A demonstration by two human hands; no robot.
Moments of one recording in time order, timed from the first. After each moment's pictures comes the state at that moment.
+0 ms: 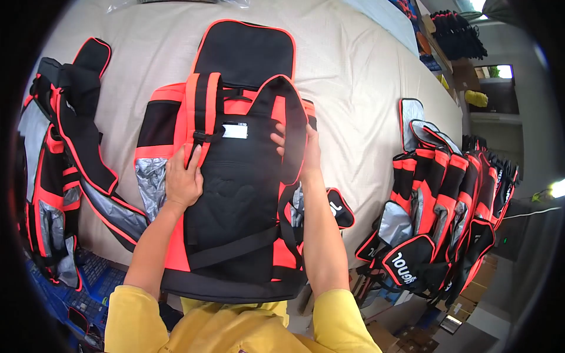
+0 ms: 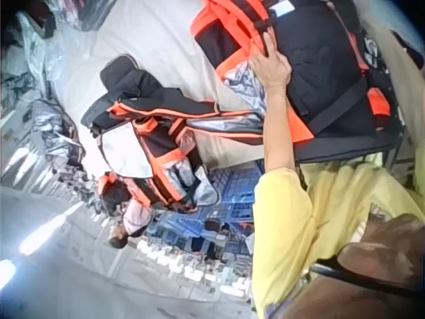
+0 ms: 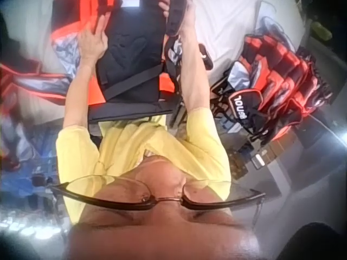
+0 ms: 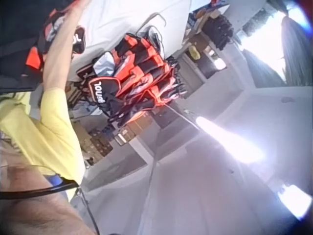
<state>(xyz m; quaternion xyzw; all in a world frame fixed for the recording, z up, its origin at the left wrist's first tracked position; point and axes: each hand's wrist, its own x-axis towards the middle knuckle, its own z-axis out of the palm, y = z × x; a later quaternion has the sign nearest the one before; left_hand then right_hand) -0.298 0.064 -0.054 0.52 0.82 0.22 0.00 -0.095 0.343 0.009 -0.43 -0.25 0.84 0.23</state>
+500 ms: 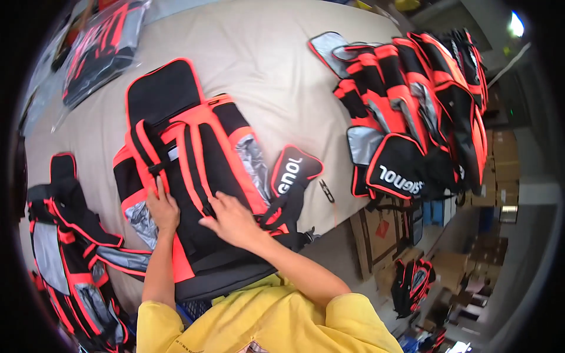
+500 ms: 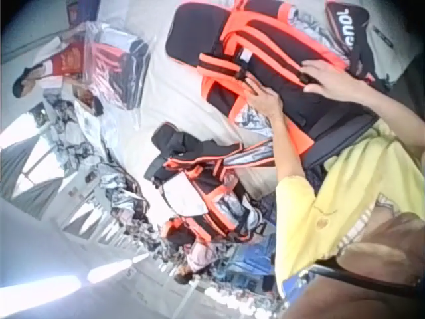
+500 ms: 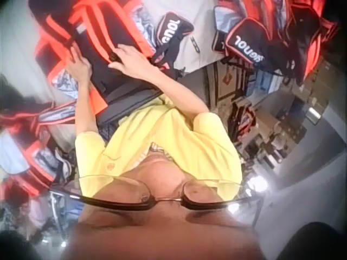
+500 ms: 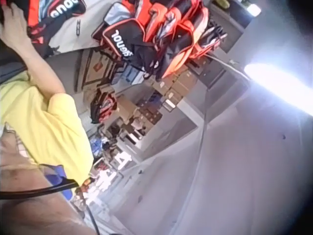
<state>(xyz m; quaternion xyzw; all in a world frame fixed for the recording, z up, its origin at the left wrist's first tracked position) -0.294 0.068 -0.061 0.56 0.80 0.22 -0.07 -0.042 0.115 0.087 -0.43 -0.83 0.32 0.15</state>
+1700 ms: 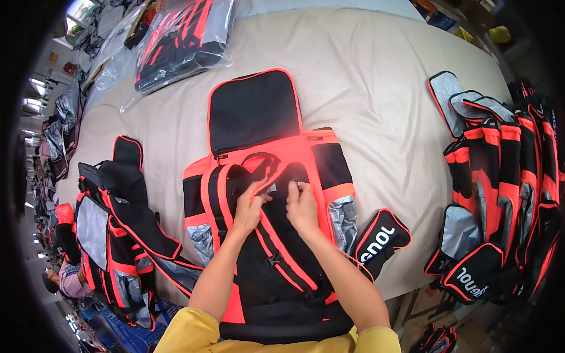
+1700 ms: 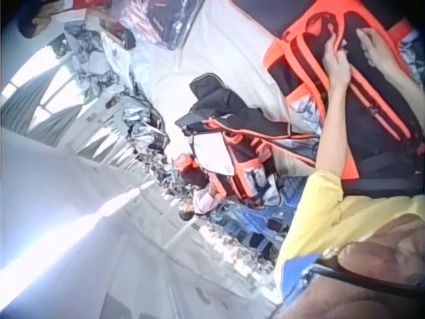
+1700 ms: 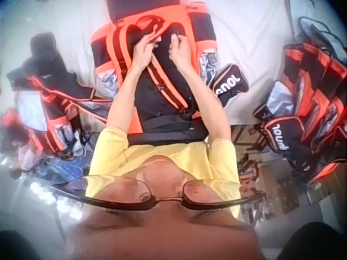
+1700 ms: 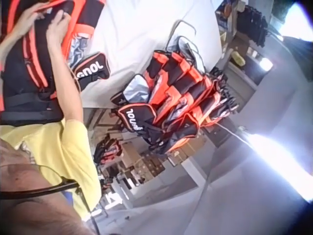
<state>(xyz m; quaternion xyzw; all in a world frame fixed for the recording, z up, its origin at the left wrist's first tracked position) -0.296 0.195 -0.024 0.35 0.70 0.45 0.42 -0.145 0.273 -0.005 -0.59 -0.38 0.68 0.22</state>
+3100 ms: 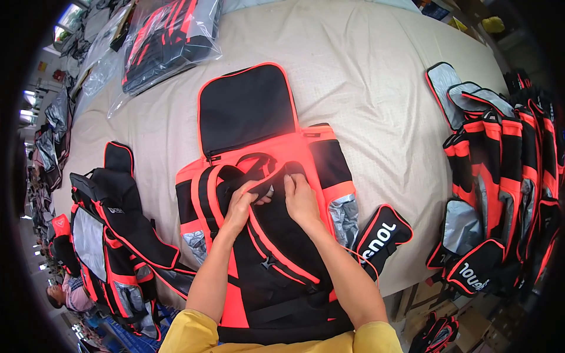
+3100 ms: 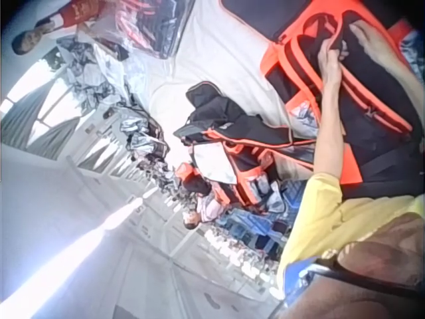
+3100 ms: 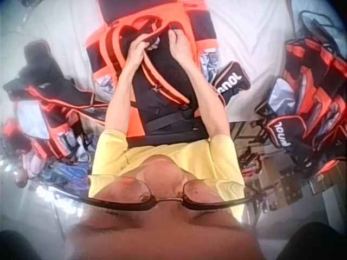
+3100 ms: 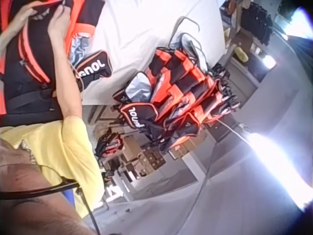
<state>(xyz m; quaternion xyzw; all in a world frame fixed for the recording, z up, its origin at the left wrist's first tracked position) -0.321 0.210 -0.012 0.28 0.61 0.46 0.58 -0.150 0.297 -0.030 -0.58 -0.61 0.51 0.18</state>
